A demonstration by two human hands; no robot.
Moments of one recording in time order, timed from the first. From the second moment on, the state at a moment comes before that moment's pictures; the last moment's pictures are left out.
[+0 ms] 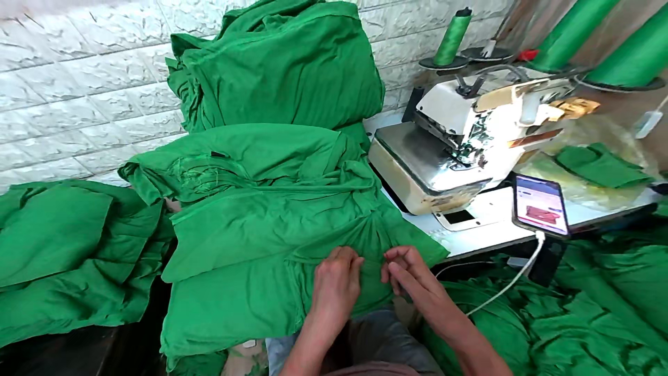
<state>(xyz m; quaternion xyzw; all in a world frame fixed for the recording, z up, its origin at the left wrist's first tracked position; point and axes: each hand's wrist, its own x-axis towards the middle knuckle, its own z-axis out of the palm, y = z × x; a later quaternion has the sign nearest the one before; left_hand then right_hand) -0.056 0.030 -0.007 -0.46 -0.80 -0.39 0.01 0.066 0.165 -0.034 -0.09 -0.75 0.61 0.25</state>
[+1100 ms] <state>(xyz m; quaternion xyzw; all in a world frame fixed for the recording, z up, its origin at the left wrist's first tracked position) -0.052 0.026 -0.009 -0.40 -0.79 -0.46 -0.03 0.061 0.166 -0.031 -0.11 -0.75 0.60 0.24</state>
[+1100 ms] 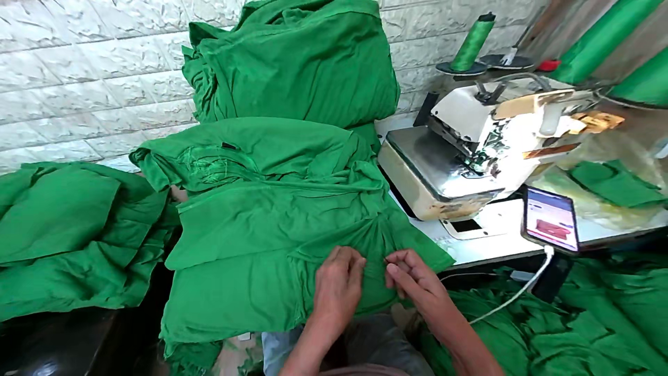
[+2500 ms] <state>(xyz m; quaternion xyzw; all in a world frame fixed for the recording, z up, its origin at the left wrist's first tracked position) -0.060 0.021 -0.022 -0.49 -0.77 -0.41 0.08 0.062 0.158 -0.043 -0.12 -0.80 0.50 0.31</state>
